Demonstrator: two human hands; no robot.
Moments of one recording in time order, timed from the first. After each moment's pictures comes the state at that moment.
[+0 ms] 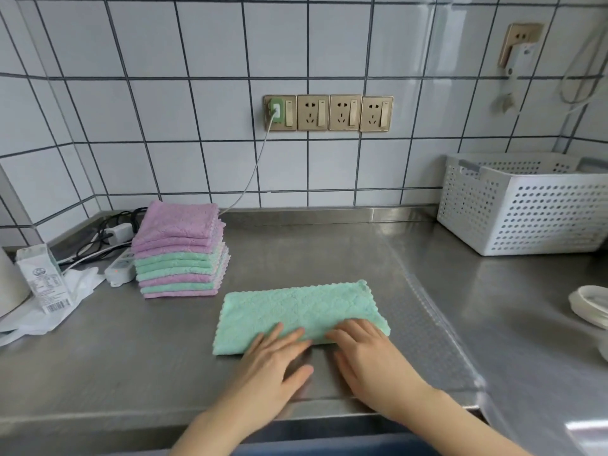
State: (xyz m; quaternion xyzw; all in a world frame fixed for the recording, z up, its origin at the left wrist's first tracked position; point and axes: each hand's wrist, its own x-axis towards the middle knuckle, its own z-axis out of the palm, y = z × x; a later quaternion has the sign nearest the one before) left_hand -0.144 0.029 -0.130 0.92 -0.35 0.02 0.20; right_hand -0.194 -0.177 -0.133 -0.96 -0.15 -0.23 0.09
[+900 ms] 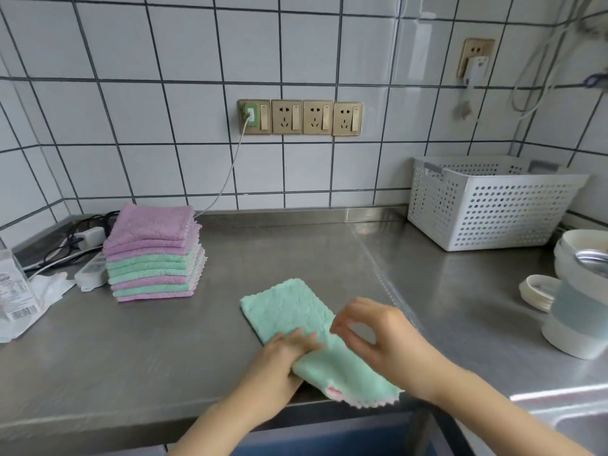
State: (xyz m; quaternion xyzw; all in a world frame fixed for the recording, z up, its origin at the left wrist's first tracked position) left_hand -0.159 -0.013 -0.131 0.86 -0.40 -0.04 0.30; right_hand -0.254 -0.198 -0.050 -0.93 -0.12 -0.17 0.29
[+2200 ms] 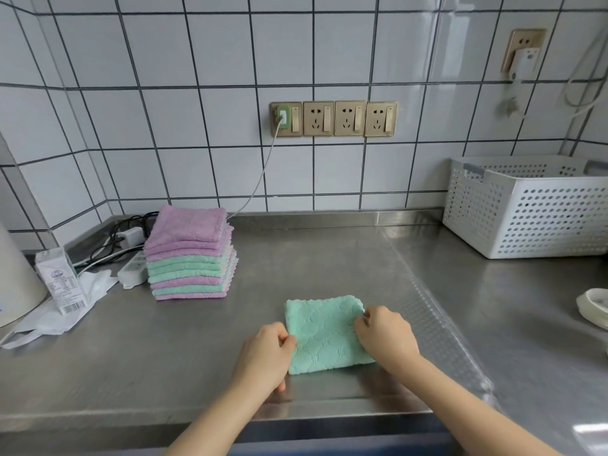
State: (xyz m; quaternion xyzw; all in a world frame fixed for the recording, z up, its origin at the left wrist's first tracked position) left_hand -0.131 0.019 -0.113 0.93 -0.10 -0.04 0.36; right_hand -0.163 -0.179 -0.105 -0.94 0.22 -0.08 0.24
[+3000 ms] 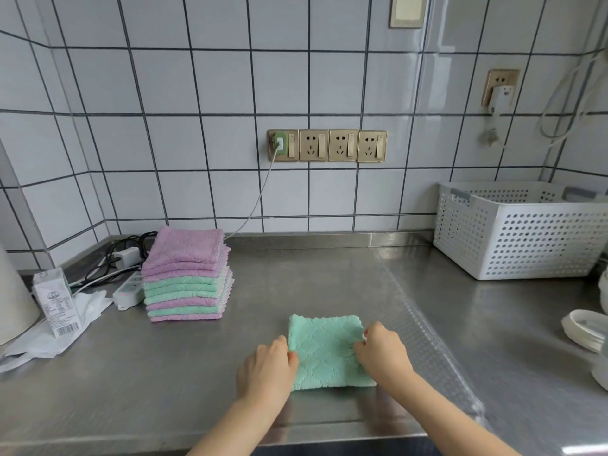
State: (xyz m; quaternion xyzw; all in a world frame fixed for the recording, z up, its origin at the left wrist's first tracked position) left_hand -0.123 0.001 -0.120 0.97 -0.11 0.05 0.19; right_hand -0.163 -0.181 -0.097 -0.92 0.26 -0.05 0.28
